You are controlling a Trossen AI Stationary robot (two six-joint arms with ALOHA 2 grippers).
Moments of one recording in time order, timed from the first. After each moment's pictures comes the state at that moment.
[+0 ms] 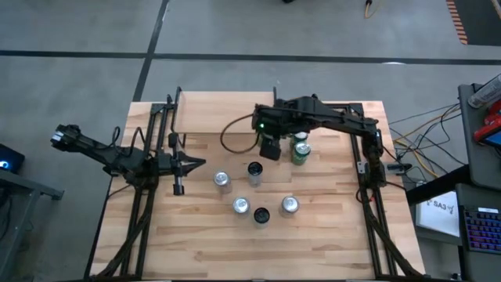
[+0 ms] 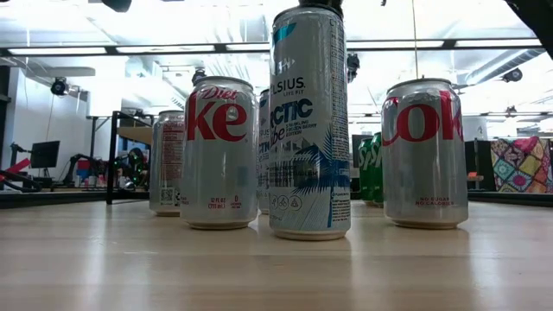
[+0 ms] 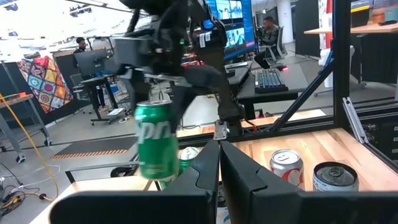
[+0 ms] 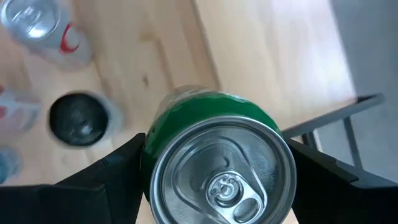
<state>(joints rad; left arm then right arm) -0.38 0.66 0.55 0.15 -0.52 0.22 -0.11 1.98 2.32 -1.47 0.26 0.08</state>
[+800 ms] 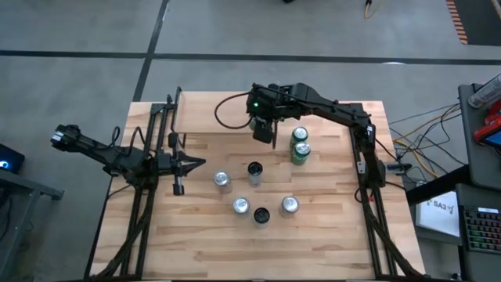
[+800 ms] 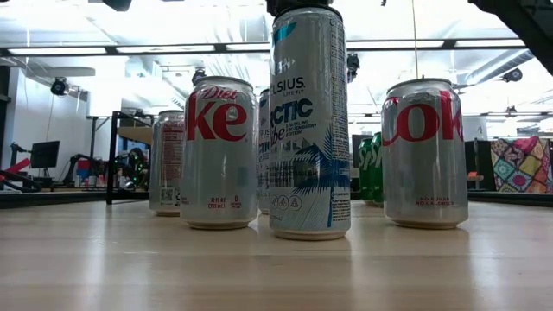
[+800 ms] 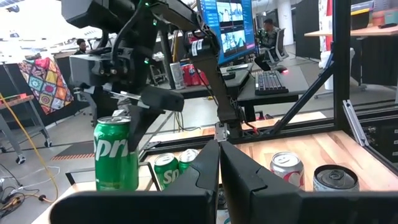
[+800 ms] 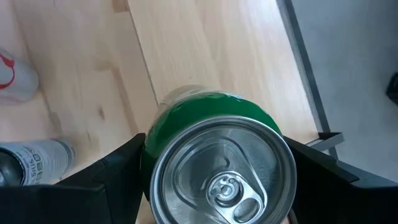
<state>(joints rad) -0.38 0.65 0.55 0.16 -0.52 0.22 -0.24 2.04 2.36 -1.35 0.26 -0.07</state>
